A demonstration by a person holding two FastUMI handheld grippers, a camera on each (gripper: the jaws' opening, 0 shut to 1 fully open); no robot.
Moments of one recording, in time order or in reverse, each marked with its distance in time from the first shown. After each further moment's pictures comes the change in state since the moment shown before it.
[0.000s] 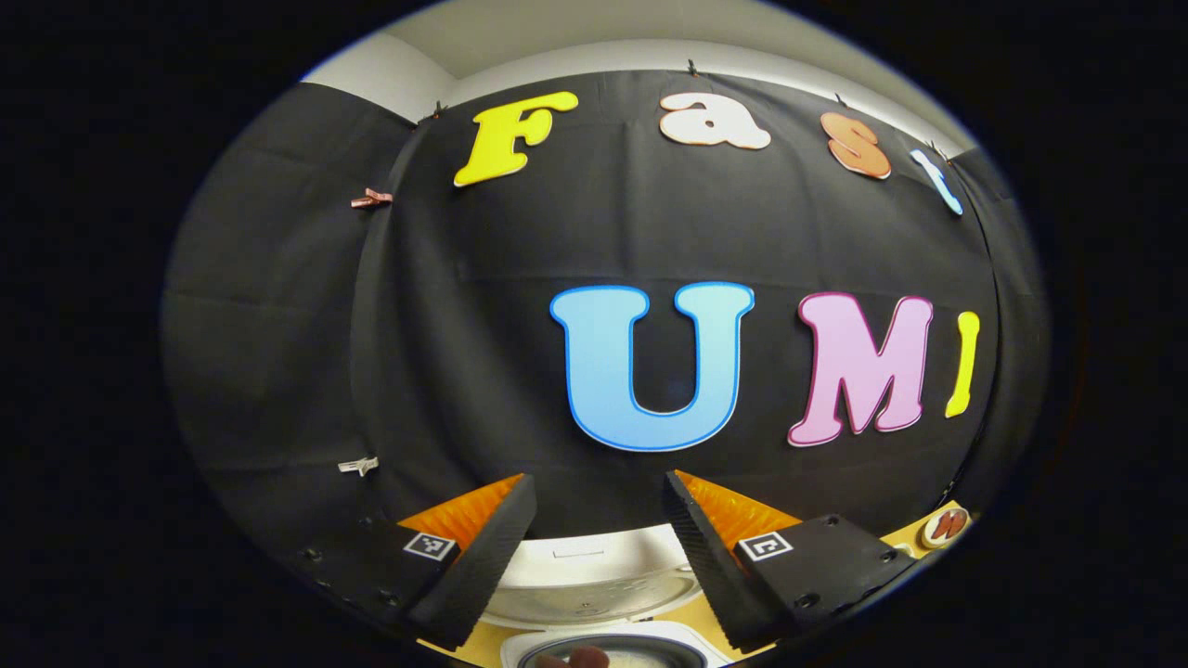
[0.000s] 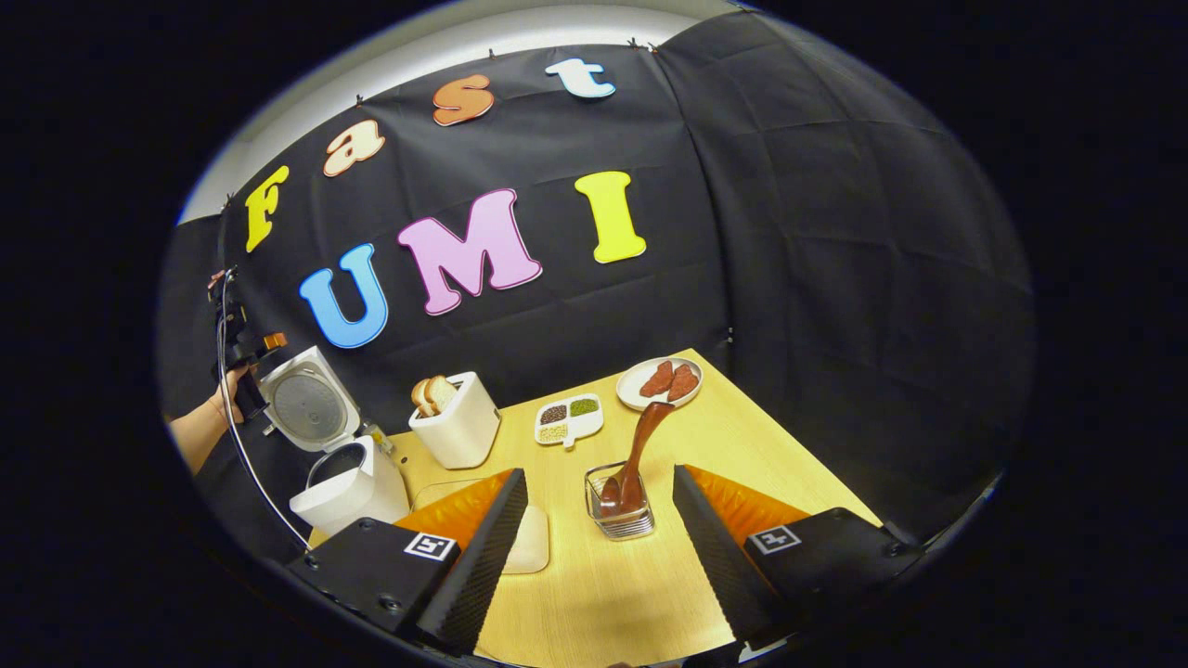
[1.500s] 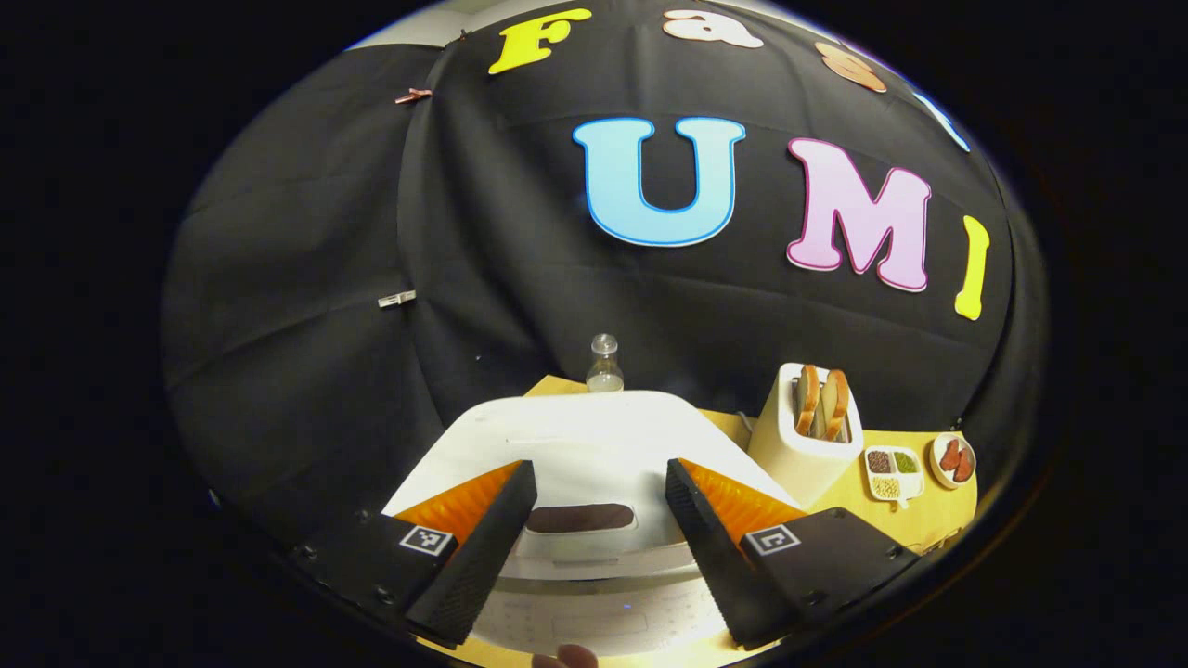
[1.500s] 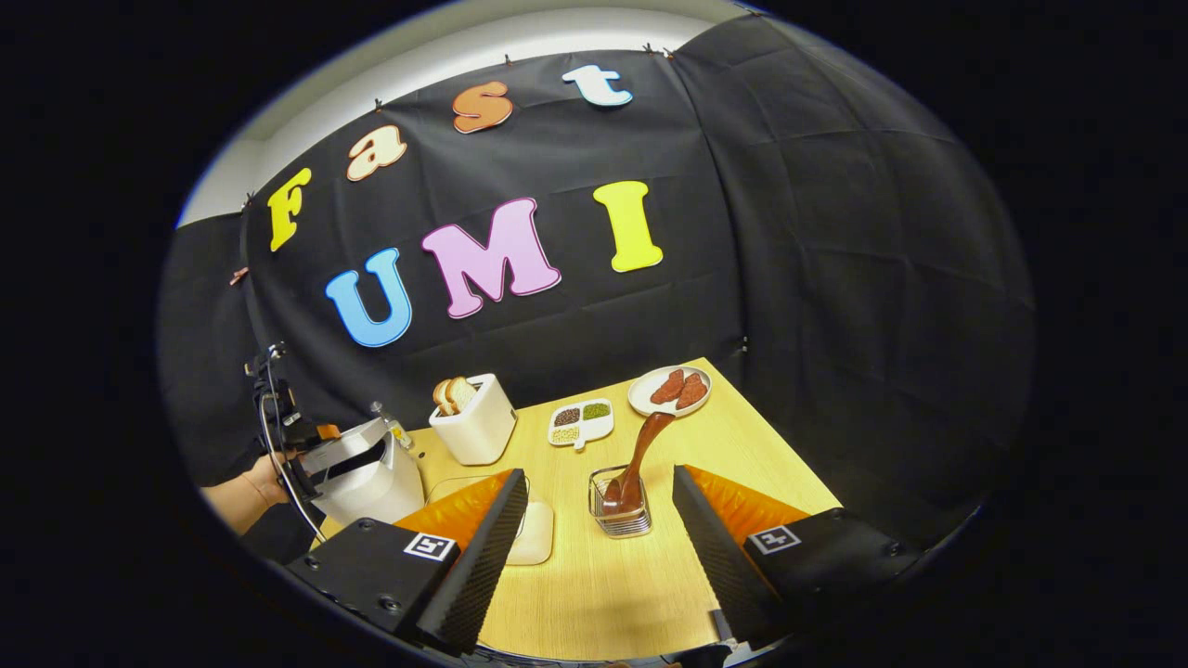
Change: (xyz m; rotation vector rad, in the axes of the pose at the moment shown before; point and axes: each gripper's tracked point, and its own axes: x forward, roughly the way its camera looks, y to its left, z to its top) left arm -0.155 -0.050 -0.213 -0.055 0.415 0.119; right arm -0.025 -0.003 0.019 -0.036 -0.004 0.101
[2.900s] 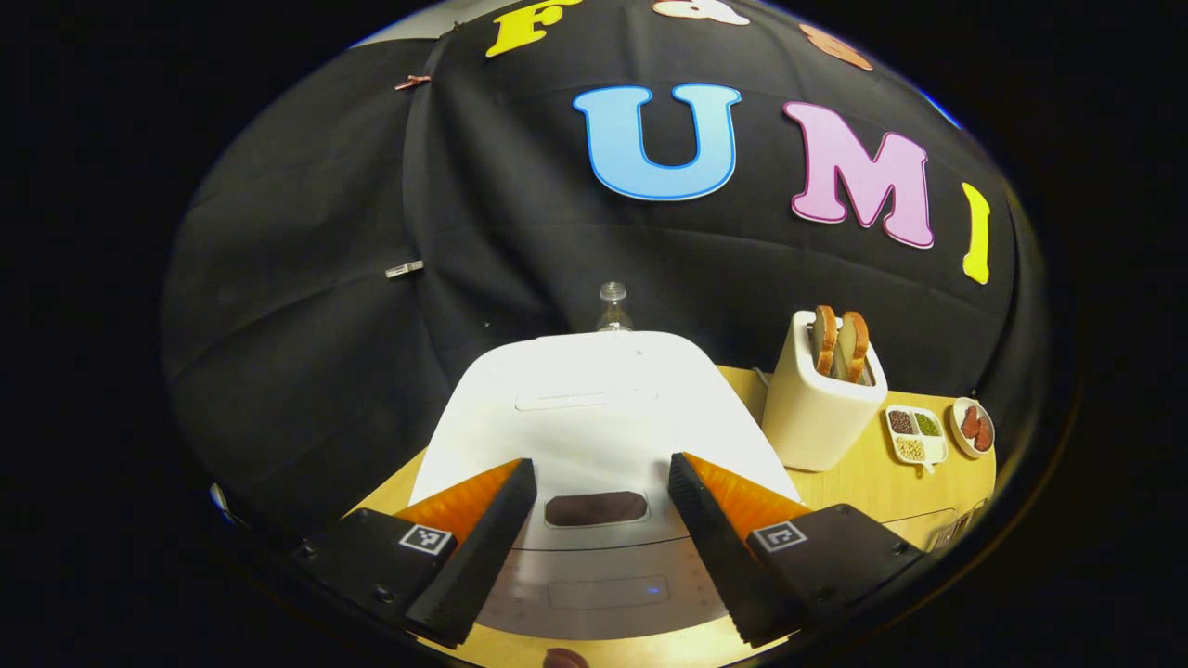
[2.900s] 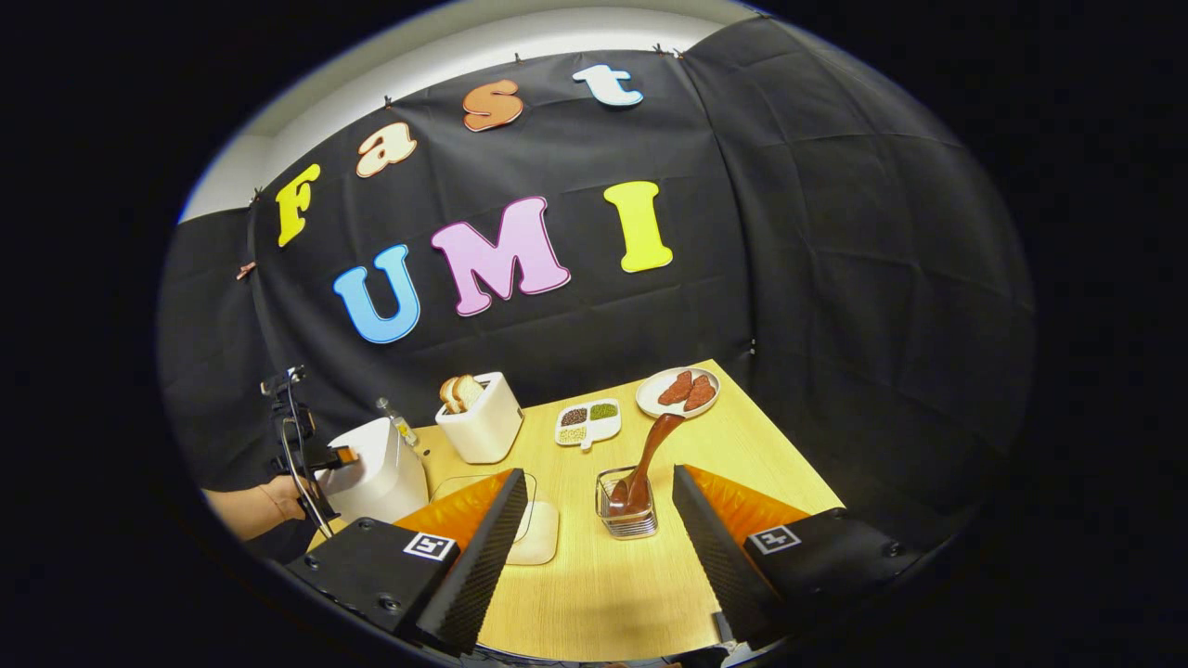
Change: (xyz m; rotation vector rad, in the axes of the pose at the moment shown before) left arm 0.002 0.007 -0.050 0.016 0.059 0.008; right arm 0.005 0.008 0.002 -0.003 -0.007 0.019
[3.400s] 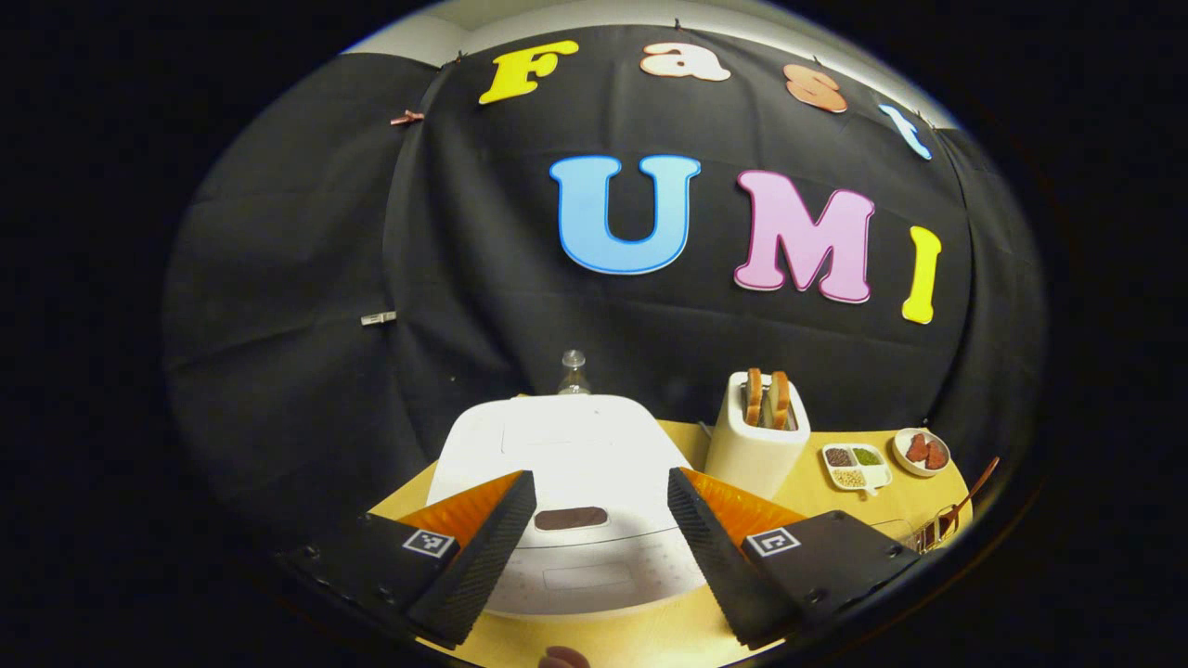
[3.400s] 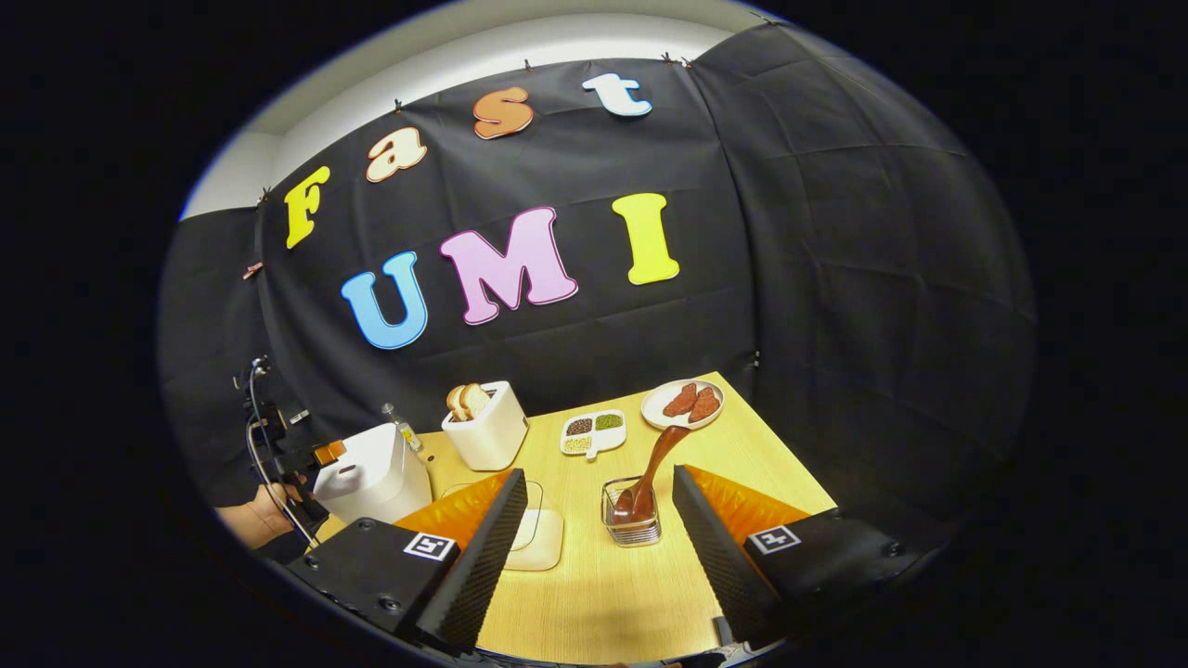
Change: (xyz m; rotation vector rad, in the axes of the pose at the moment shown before) left arm -0.084 -0.021 0.046 0.005 -0.234 -0.153; right arm -0.002 0.013 0.009 -0.027 -0.035 0.019
